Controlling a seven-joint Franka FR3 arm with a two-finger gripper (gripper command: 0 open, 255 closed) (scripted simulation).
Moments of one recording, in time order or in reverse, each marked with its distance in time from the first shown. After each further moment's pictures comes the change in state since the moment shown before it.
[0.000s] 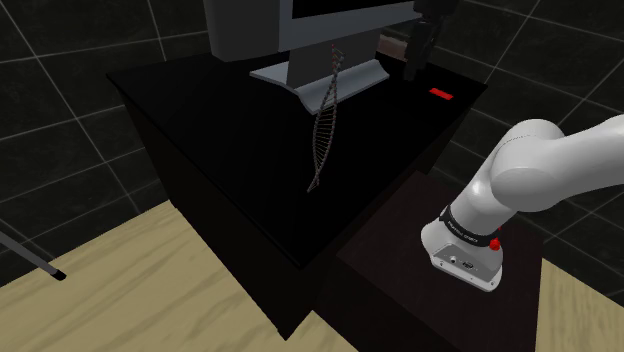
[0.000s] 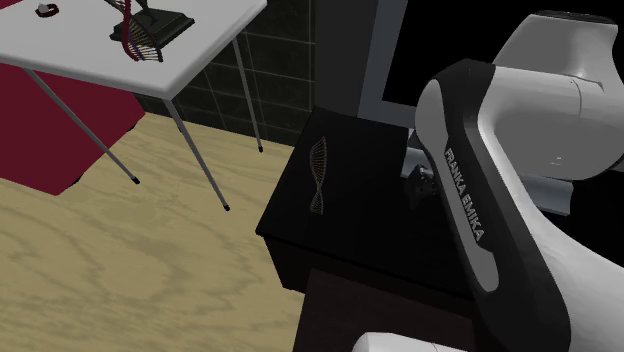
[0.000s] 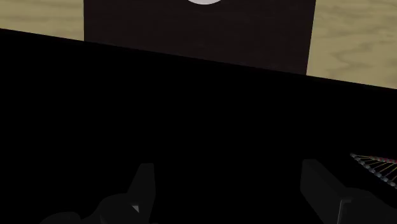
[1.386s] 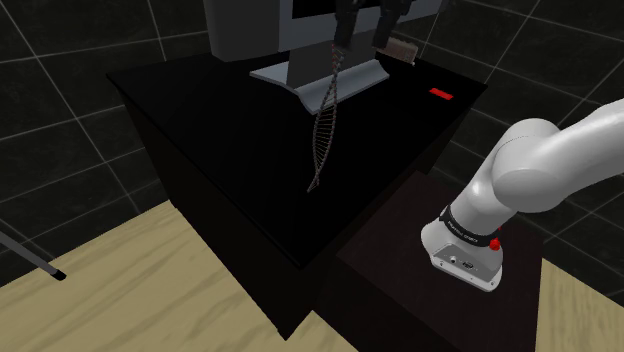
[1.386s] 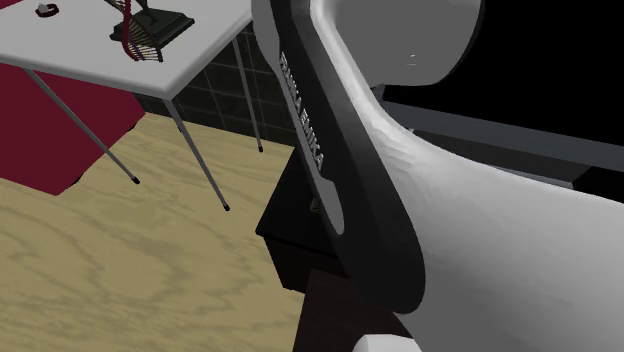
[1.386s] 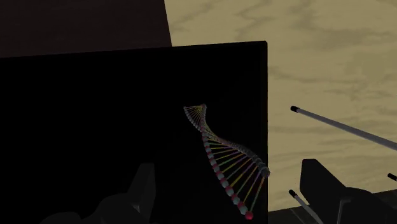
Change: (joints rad) arm 0.036 0.189 0.346 0.361 0.326 0.003 0.576
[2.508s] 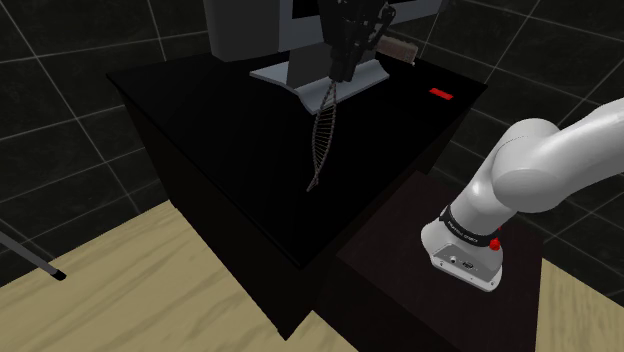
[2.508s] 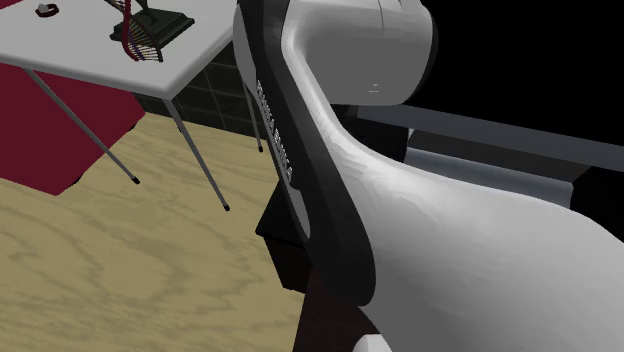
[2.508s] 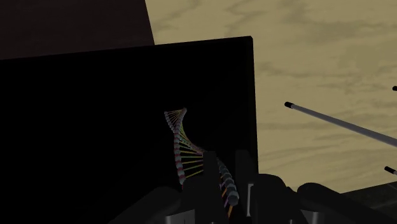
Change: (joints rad) arm 0.003 0.009 0.057 -0.058 0.036 0.100 0.058
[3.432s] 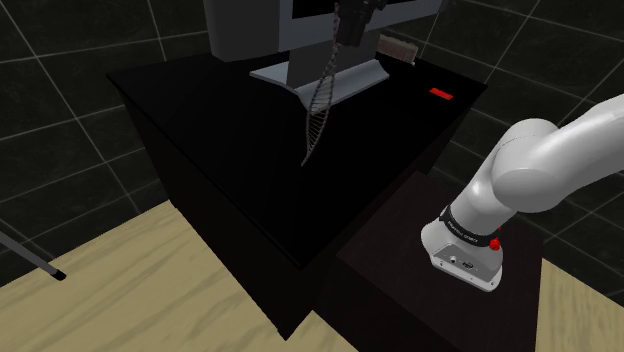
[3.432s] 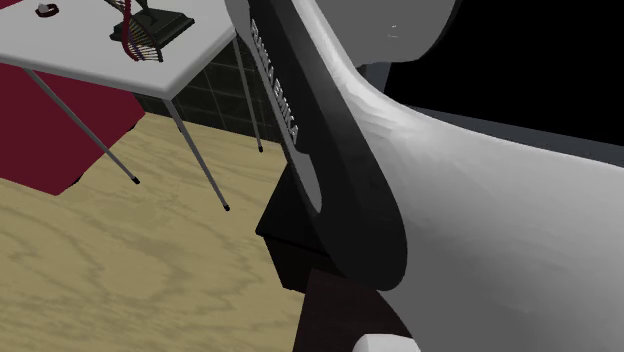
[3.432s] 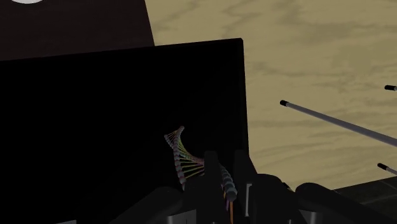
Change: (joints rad) arm -0.010 0.045 -0.013 0.155 -0.019 -0.110 0.028
